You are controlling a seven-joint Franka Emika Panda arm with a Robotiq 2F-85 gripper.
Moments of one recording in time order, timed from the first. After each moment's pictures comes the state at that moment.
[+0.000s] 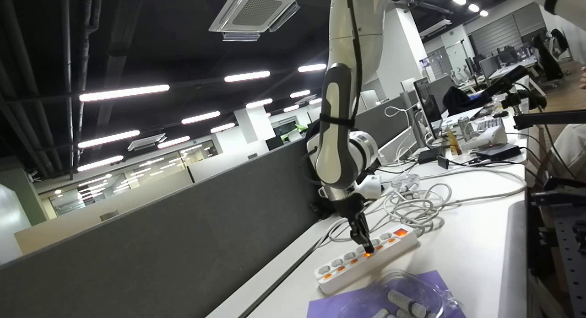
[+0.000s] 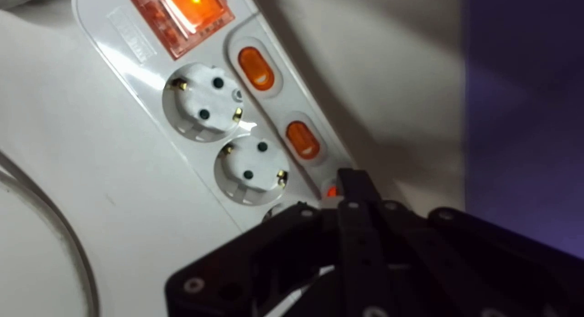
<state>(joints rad) -0.11 0.49 0.04 -2.21 -0.08 2.68 -0.41</state>
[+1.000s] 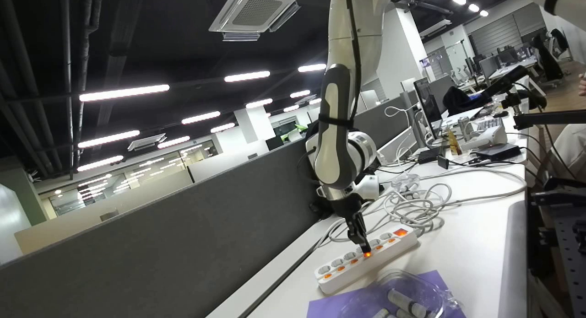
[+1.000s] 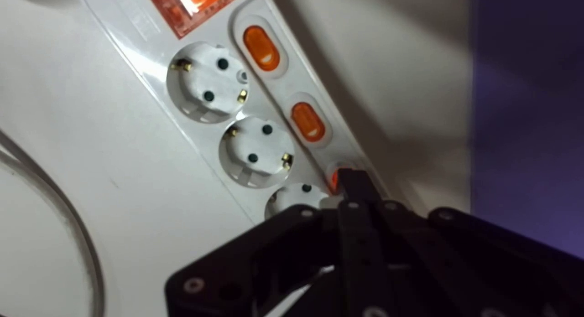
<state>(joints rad) -0.11 0.49 0.04 -2.20 -0.08 2.70 -0.41</state>
